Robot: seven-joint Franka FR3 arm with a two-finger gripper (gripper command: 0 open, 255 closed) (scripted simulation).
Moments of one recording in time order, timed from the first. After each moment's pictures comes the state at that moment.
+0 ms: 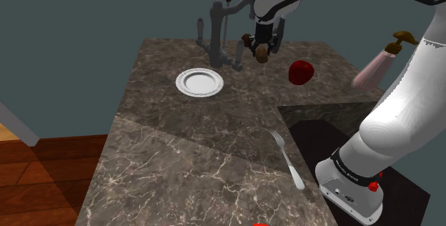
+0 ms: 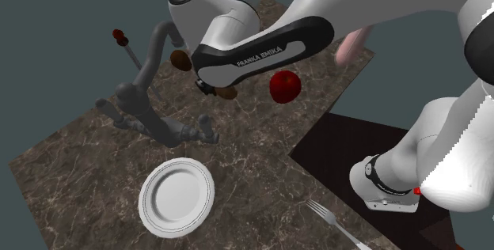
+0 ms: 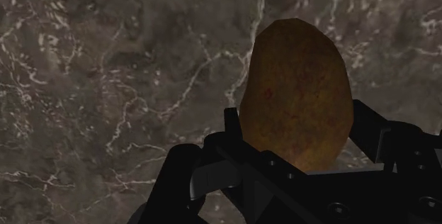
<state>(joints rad) -0.18 0.21 0.02 -1.97 -0.17 2.14 0.48</state>
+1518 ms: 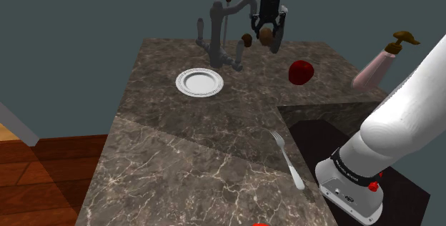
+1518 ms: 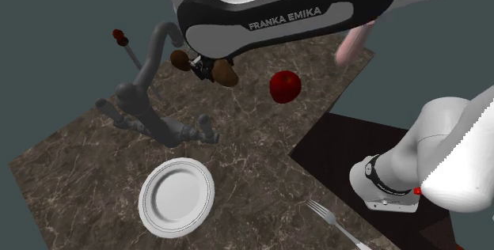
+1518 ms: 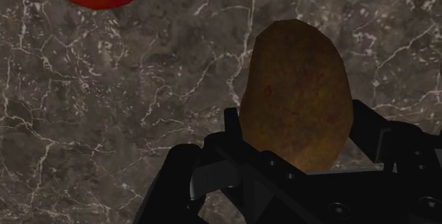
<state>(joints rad) -0.16 0.07 0.04 -1.89 -0.15 1.90 0.48</state>
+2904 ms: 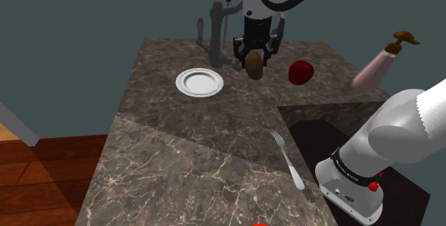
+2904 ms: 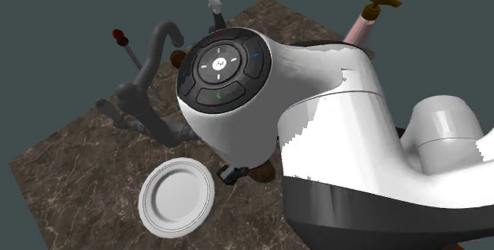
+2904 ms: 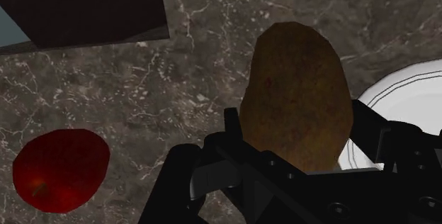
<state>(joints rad) 0.05 -0.34 0.28 -2.29 -0.02 1.86 0.87</state>
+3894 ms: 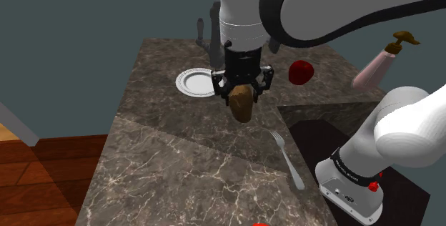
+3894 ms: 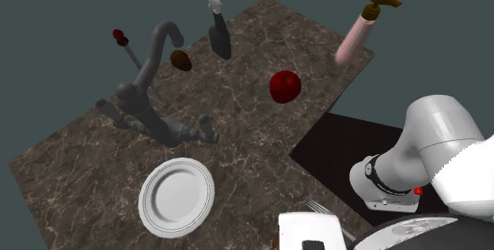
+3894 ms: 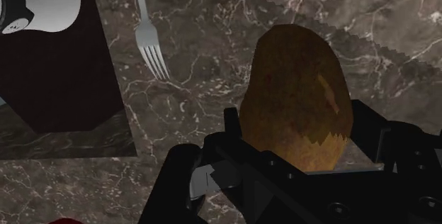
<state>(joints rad) 0.22 -0.40 0.52 -2.30 0.14 1.81 1.20</state>
